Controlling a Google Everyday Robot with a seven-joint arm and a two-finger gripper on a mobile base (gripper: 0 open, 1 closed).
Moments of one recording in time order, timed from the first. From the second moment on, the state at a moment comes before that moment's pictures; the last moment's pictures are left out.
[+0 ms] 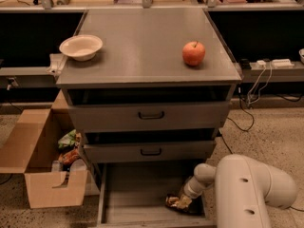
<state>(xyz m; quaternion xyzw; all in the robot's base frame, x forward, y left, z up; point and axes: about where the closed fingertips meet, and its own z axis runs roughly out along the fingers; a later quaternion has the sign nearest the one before) 0.548 -0.183 0.134 -0.60 0.78 0.15 0.12</state>
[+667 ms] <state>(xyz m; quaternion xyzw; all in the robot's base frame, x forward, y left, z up) 0.533 -0.168 0.219 -0.62 0.73 0.16 0.25</state>
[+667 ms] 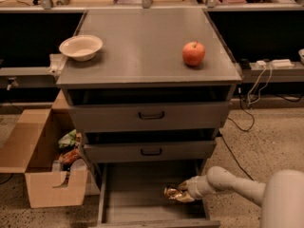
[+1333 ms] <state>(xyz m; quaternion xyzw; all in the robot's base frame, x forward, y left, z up) 0.528 -0.176 0.255 -0.62 0.69 0.21 0.32</state>
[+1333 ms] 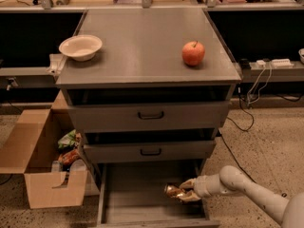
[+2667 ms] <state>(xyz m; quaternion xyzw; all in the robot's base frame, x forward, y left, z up) 0.551 -0.184 0.153 -0.59 0.76 0.22 0.17</state>
